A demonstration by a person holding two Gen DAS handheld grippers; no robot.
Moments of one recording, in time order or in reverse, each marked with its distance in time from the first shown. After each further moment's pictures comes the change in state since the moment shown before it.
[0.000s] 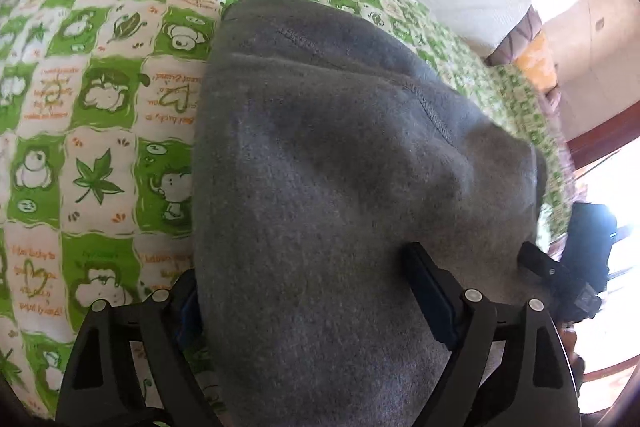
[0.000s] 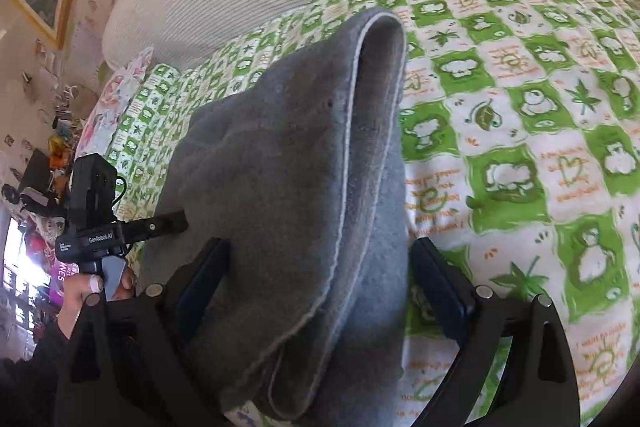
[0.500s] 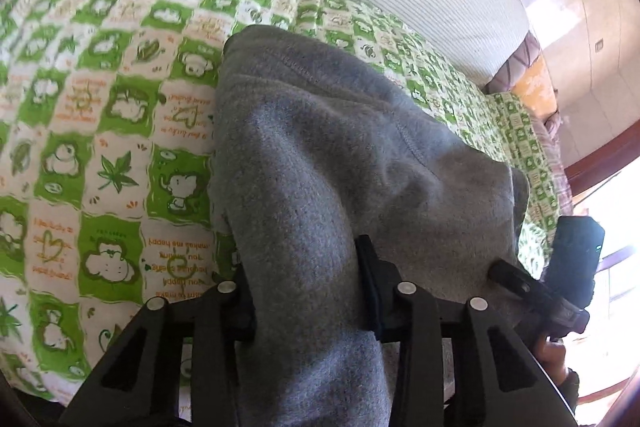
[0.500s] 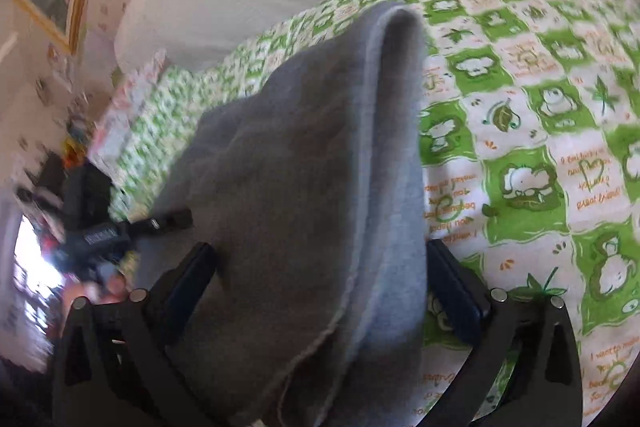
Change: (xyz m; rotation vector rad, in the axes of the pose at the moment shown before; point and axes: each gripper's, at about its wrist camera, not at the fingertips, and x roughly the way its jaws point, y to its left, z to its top) left arm -0.024 -0.022 -0.008 -0.016 -0.111 0.050; right arm 0.005 0.005 0.002 -0.036 0.024 -0.001
